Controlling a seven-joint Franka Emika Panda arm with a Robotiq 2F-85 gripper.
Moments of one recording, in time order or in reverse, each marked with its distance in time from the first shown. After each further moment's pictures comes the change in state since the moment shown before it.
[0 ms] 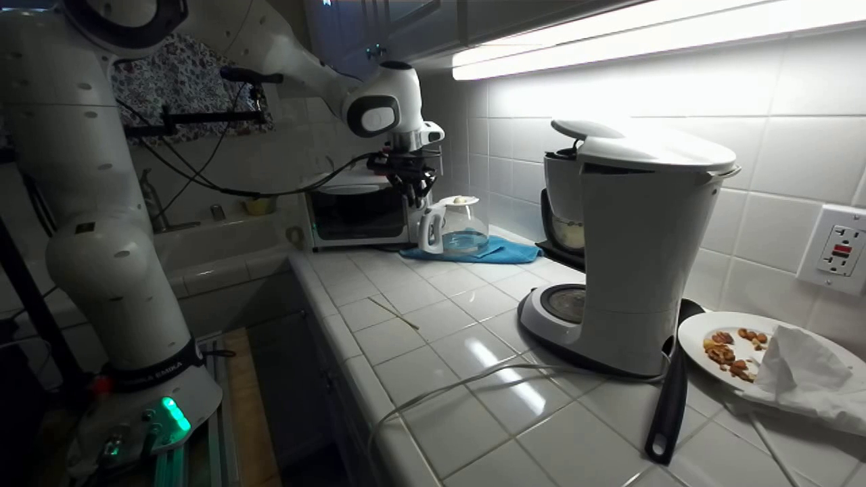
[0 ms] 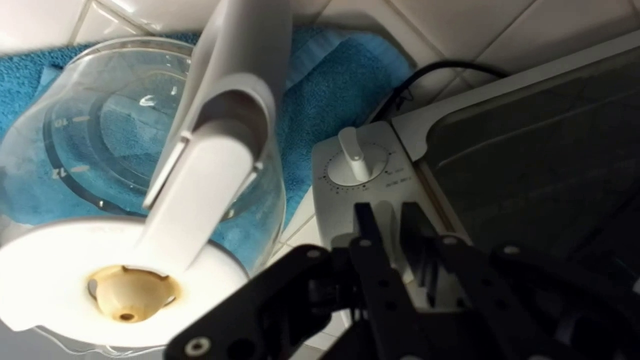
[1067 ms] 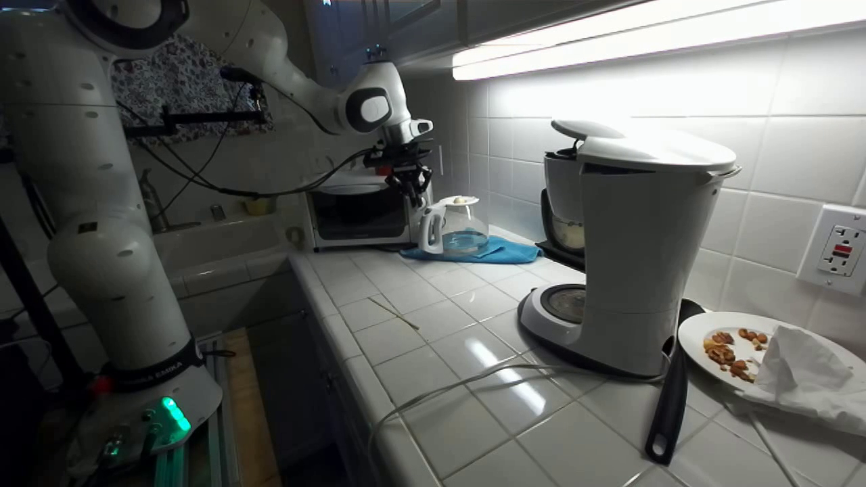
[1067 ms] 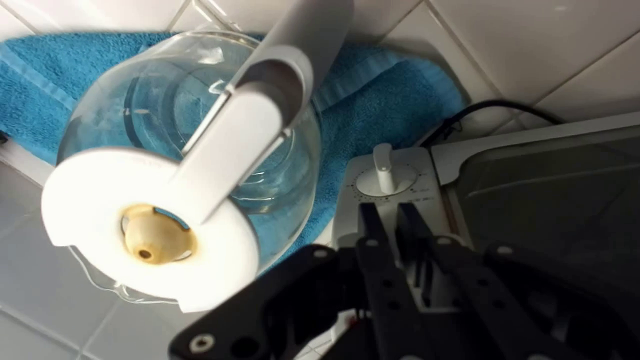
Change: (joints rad) arm 0.029 -0.002 0.037 0.004 -0.389 0.029 0.207
